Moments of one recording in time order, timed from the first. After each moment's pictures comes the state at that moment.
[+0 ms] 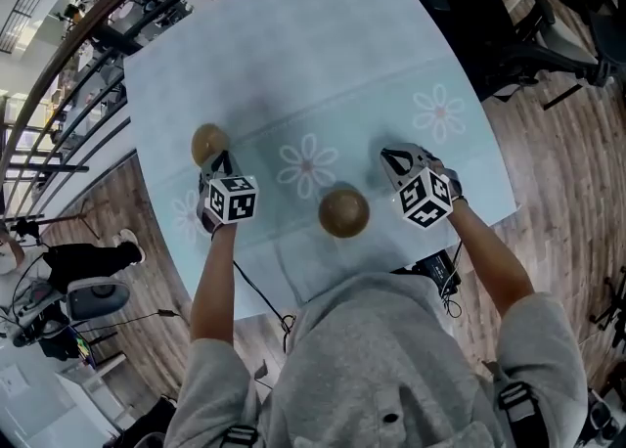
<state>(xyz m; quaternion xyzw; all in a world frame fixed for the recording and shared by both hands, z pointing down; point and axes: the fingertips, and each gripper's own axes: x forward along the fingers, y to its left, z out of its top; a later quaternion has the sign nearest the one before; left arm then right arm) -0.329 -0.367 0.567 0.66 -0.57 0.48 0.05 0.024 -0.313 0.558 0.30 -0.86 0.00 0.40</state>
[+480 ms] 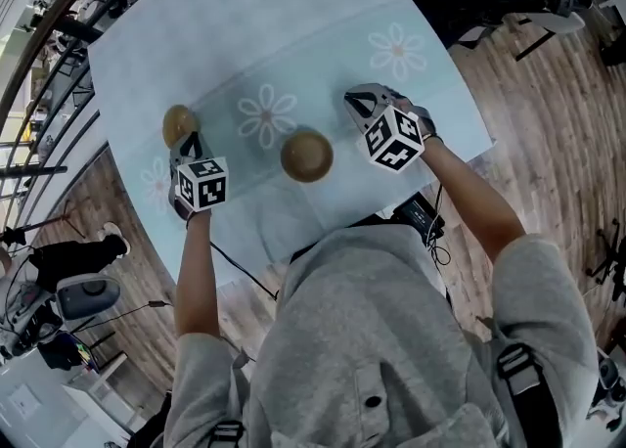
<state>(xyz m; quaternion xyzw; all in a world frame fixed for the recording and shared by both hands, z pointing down) -0.296 -0.301 0.551 0.68 -0.57 0.47 0.03 0.034 -0.289 0.540 0.31 -0.86 -0.04 0.40</state>
